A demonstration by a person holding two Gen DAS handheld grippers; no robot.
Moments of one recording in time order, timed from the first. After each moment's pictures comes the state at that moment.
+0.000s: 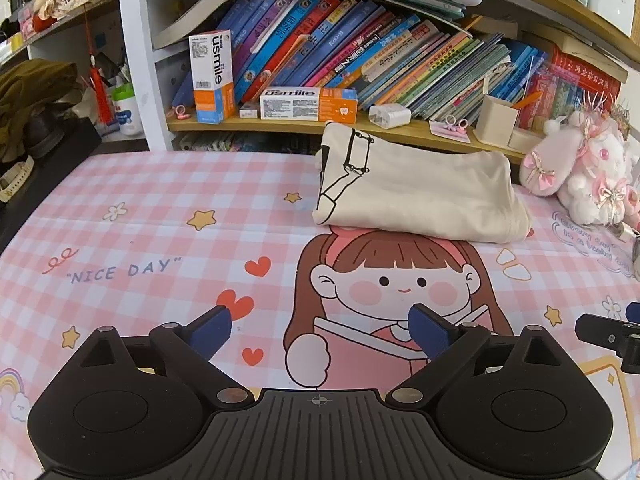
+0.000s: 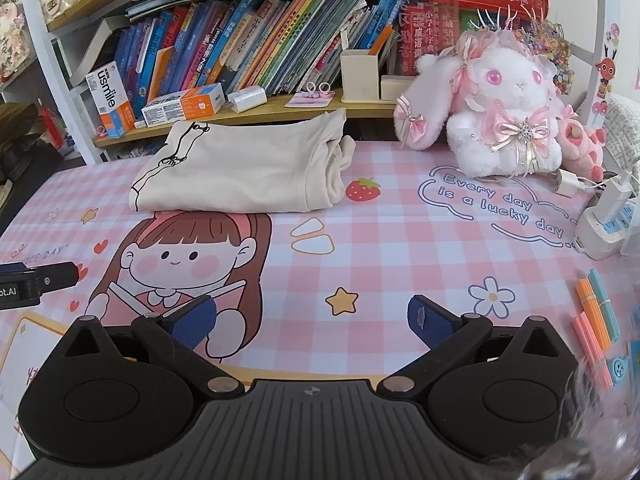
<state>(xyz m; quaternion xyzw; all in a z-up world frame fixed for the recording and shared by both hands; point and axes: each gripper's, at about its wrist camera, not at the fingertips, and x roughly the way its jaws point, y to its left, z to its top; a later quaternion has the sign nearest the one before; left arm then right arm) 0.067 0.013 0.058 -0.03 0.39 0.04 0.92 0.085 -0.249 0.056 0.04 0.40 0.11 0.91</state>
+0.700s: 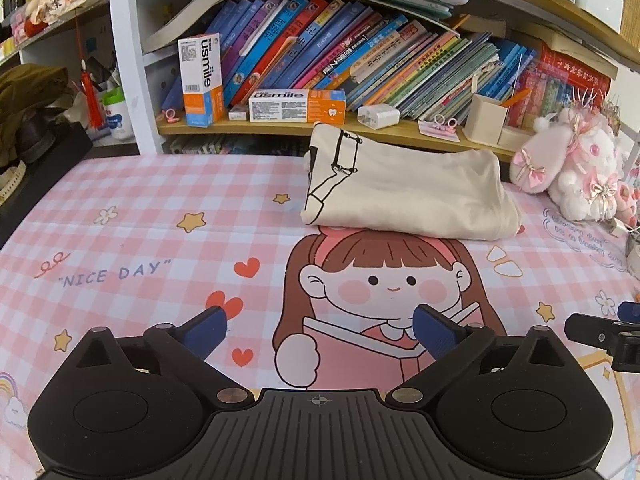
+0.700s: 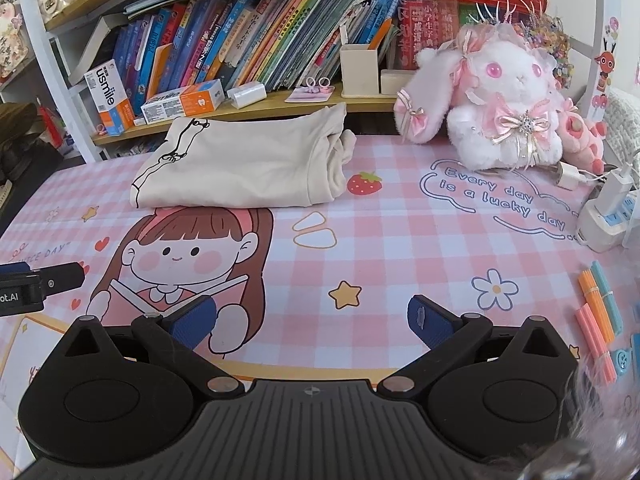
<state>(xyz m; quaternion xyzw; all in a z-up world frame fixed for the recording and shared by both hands) 0.065 0.009 0.058 -0.03 0.39 0.03 0.92 0.084 -0.248 0.054 0.04 0.41 0.11 0.91</state>
